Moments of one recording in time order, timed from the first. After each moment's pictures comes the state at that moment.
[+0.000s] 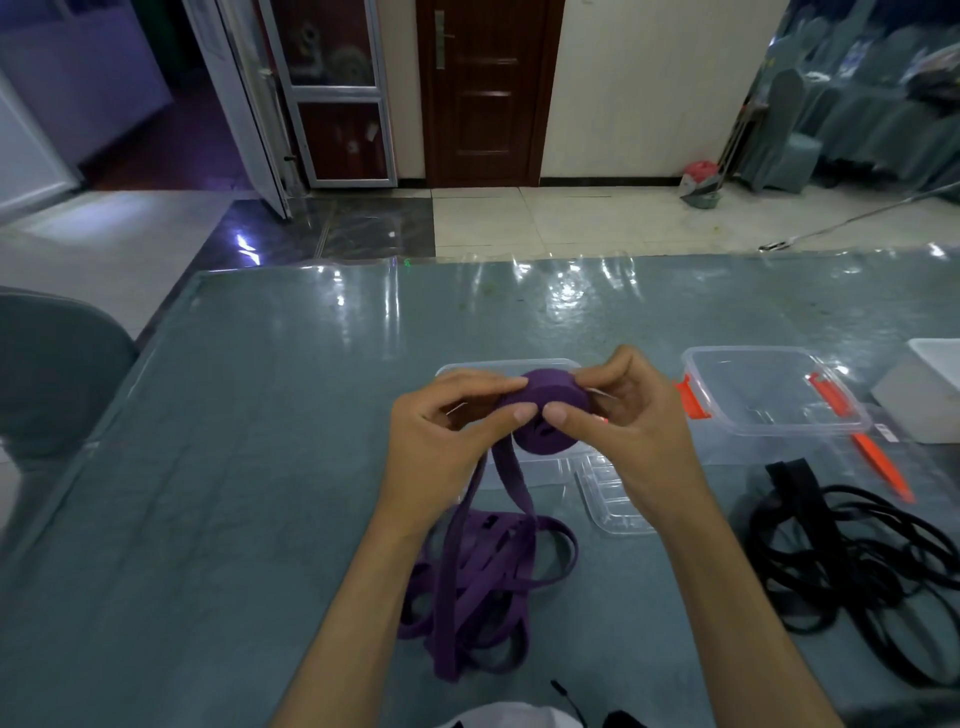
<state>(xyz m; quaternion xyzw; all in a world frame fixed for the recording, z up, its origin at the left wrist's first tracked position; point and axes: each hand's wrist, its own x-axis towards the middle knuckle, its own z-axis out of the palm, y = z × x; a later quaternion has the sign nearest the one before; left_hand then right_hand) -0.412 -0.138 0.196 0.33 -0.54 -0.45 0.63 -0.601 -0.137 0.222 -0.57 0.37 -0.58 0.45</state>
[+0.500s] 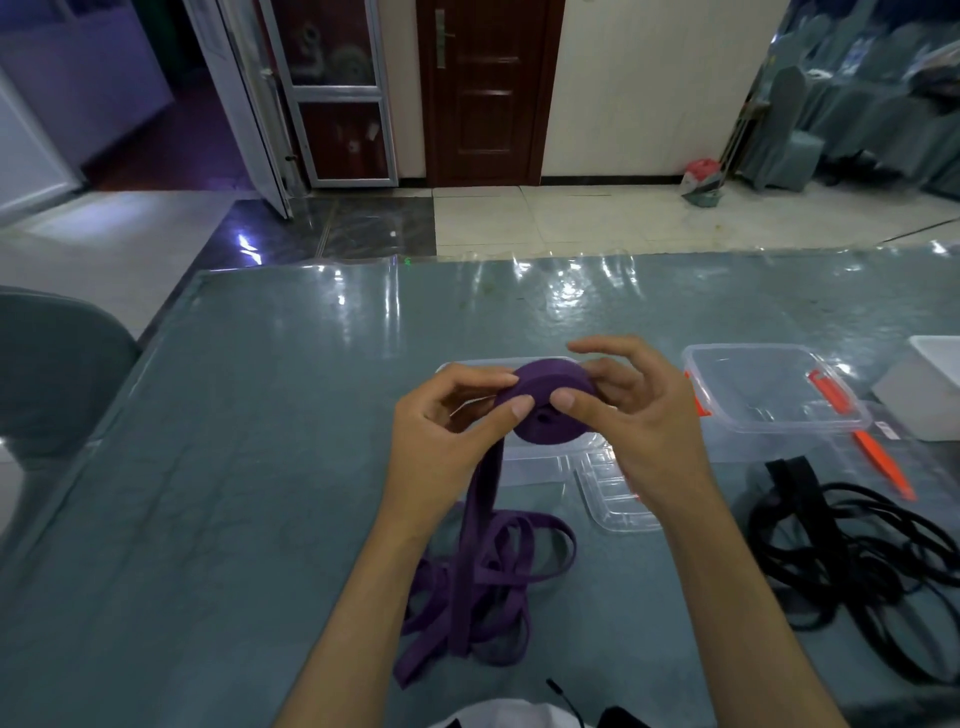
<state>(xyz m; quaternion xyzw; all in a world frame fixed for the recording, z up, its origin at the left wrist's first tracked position) -0.417 -0.135 0.194 0.34 -0.53 -0.45 0.64 -0.609 -0.143 0.220 -0.59 0.36 -0.57 0.44</state>
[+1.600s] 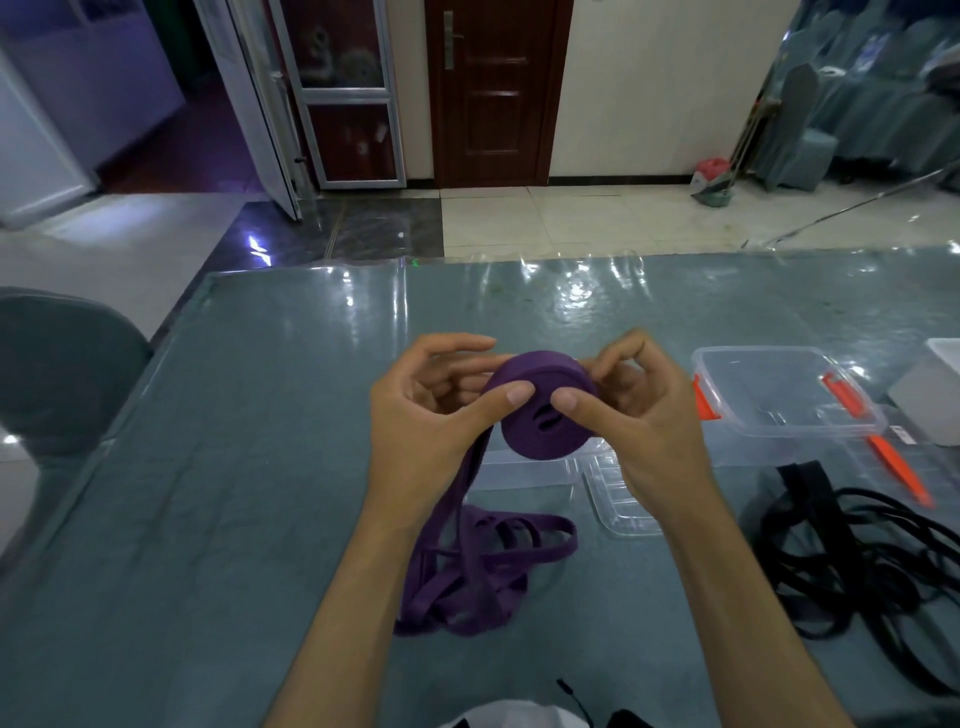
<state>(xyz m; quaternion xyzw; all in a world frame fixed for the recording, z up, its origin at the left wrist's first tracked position) -0.405 -0.133 0.222 0.35 -0.52 -0.43 0.65 -0.597 -0.138 0.234 -0.57 0.33 -0.59 0.46</state>
